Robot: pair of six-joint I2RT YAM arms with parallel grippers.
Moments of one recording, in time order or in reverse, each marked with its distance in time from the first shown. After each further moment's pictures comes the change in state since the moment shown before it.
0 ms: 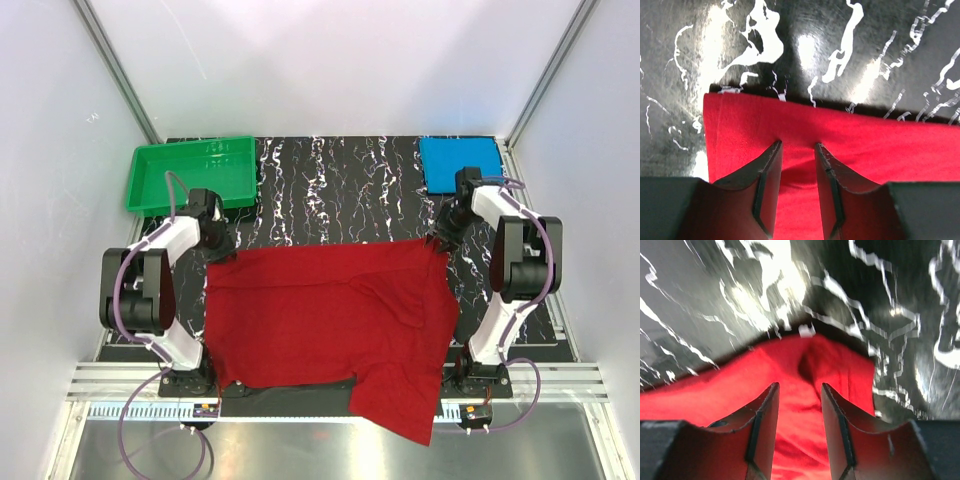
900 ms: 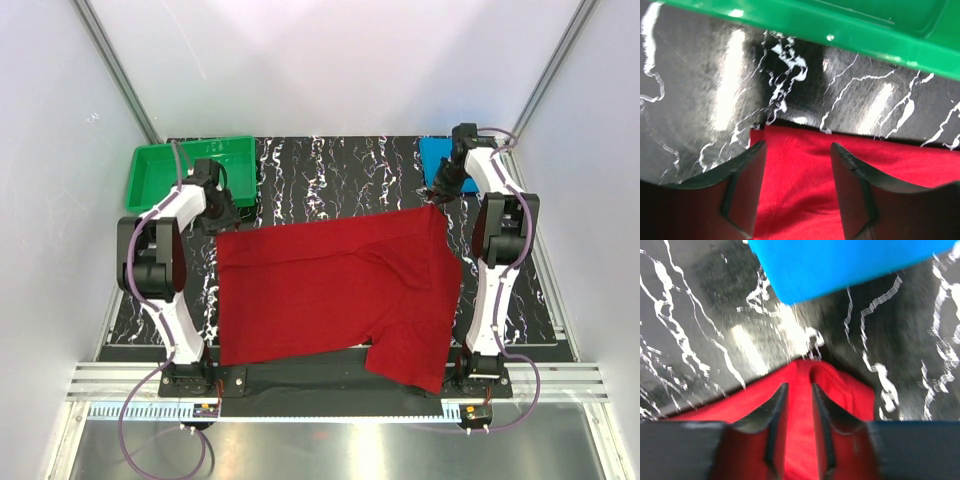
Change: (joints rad) left arm 0.001 0.290 0.377 -0.056 -0.109 0.015; right arm 0.000 0.413 0.678 -0.091 0.064 -0.078
